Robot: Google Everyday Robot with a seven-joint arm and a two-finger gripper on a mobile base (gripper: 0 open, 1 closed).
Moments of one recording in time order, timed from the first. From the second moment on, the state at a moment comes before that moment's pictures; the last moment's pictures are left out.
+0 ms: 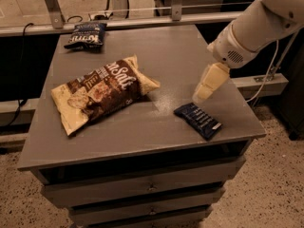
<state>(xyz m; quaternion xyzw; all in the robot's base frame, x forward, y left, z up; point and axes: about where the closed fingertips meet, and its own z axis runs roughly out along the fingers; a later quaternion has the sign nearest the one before) 0.573 -0.157 0.901 -0.55 0.79 0.06 0.26</state>
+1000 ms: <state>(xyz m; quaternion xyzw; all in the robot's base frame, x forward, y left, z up) 0.609 -0.034 0.892 -0.51 0.75 0.25 0.34</state>
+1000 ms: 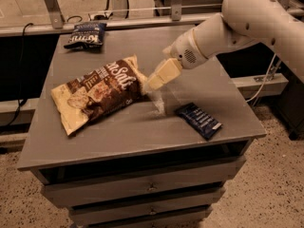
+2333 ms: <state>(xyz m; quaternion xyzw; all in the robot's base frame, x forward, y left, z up) 0.583 0.068 0.861 -0.49 0.73 0.35 0.33</state>
